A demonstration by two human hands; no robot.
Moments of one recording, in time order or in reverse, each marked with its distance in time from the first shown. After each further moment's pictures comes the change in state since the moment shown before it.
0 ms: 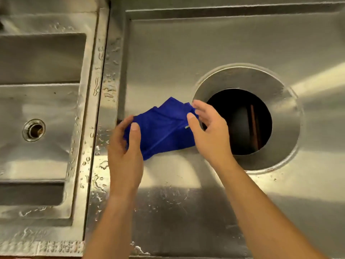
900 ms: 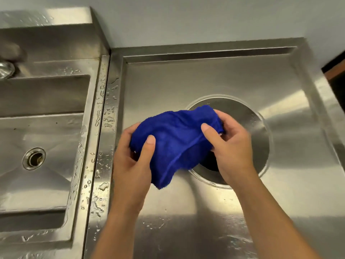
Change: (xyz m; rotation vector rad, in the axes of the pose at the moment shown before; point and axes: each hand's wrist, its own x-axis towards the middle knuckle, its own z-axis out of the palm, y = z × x) left_hand -0.029 0.082 0.020 -0.236 -0.209 0.174; right_hand -0.016 -0.060 -0.077 0.342 0.121 -0.041
